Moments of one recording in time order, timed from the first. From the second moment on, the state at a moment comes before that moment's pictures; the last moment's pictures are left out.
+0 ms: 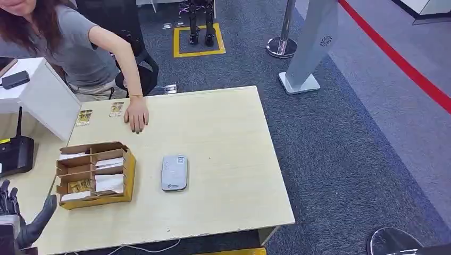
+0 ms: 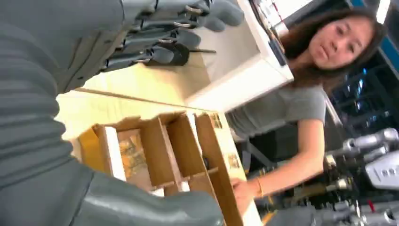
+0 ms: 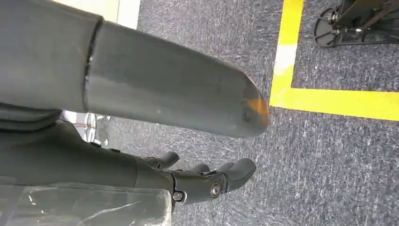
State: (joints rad) left arm 0.20 -0.10 0.41 -1.86 -0.17 -0.15 -0.30; right arm -0.06 0.06 -1.15 -0.21 1.47 0.06 0.03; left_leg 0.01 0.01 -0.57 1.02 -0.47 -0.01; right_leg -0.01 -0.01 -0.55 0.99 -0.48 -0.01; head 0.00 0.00
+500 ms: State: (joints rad) left arm 0.24 -0.15 0.42 -1.89 -0.60 -0.06 -0.29; right arm -0.06 0.06 -1.16 -0.21 1.46 0.05 0.02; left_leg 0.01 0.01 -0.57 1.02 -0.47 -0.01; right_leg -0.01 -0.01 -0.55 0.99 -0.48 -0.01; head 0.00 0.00
